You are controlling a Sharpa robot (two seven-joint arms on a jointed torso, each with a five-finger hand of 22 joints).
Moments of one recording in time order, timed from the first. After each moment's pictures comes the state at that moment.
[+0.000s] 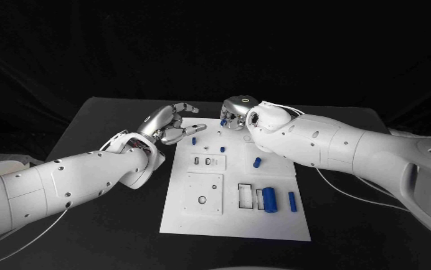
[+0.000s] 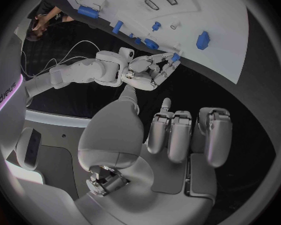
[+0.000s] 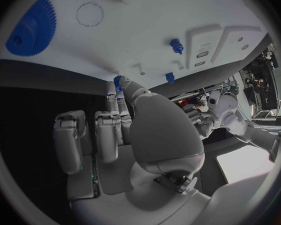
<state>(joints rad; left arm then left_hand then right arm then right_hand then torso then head) 1.22 -0.73 -0.21 1.37 -0.97 -0.72 0.31 1.17 0.02 -0.11 0.29 0.12 0.56 0.17 0.46 0.07 1.46 0.11 1.57 1.31 1.47 0.07 1.57 1.31 0.01 1.47 0.17 1.57 1.31 1.26 -0.35 -0.18 0.96 -1.58 -0.33 -0.15 1.37 -0.02 0.32 0.02 0.12 1.12 0.09 0.07 0.11 1.20 0.04 0.06 0.06 1.47 -0.04 1.57 1.31 0.01 1.47 0.08 1.57 1.31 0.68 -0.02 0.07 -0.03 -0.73</state>
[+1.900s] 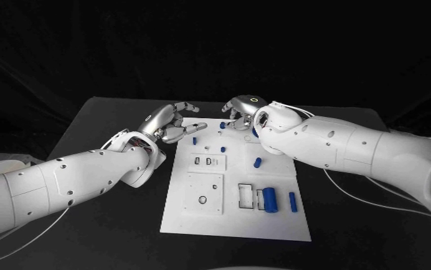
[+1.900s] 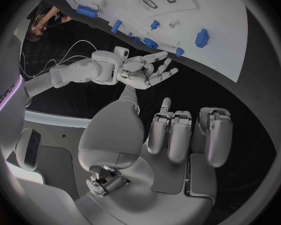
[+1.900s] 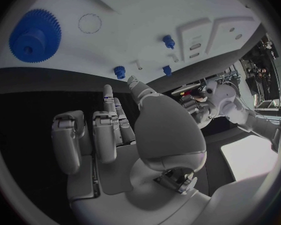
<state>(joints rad) 1.22 -0.72 -0.21 1.36 -0.97 -0.72 0.31 1.17 0.03 -0.12 0.29 0.12 0.57 0.17 0.46 0.07 1.47 0.12 1.57 1.31 1.47 0.07 1.57 1.31 0.01 1.47 0.17 1.57 1.31 1.28 -0.45 -0.19 1.09 -1.48 -0.38 -0.17 1.27 -0.06 0.25 0.07 0.09 0.78 0.09 0.07 0.07 1.08 0.08 0.12 0.09 1.46 -0.01 1.57 1.31 0.01 1.47 0.11 1.57 1.31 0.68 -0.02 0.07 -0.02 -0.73</state>
